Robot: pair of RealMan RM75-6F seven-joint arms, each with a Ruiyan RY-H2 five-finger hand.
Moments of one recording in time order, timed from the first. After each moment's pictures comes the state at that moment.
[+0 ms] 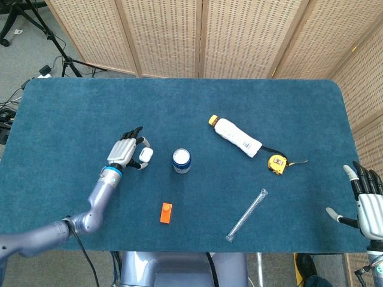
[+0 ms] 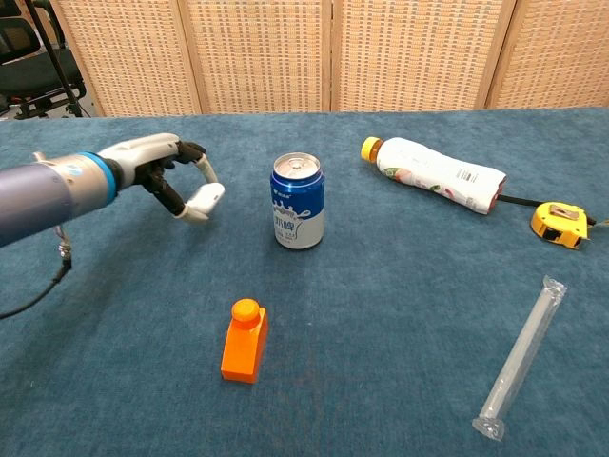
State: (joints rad) left arm -0.82 -1.71 -0.36 -1.21 0.79 0.76 0.21; right arm 0.07 -1.07 0.10 -1.62 -1.48 1.50 0.06
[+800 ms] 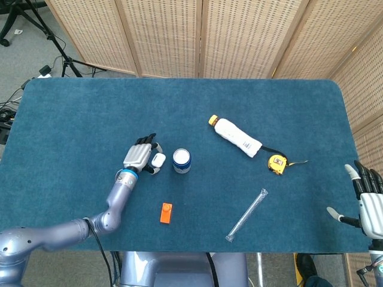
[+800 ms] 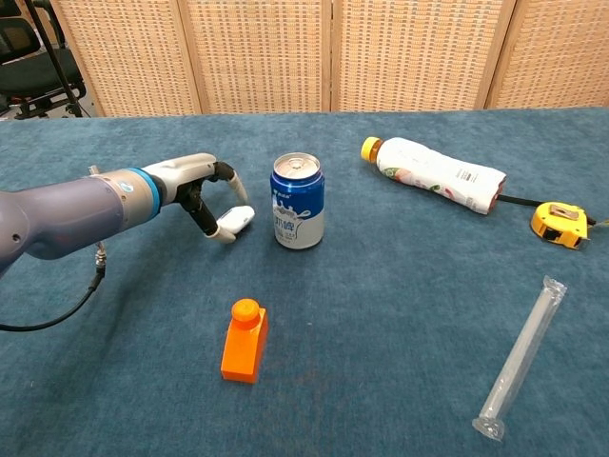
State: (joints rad) left arm -0.92 -1.77 -0.32 -1.21 0.63 0.80 0.40; right arm 0.07 -1.06 0.10 -1.62 -1.48 1.50 0.10
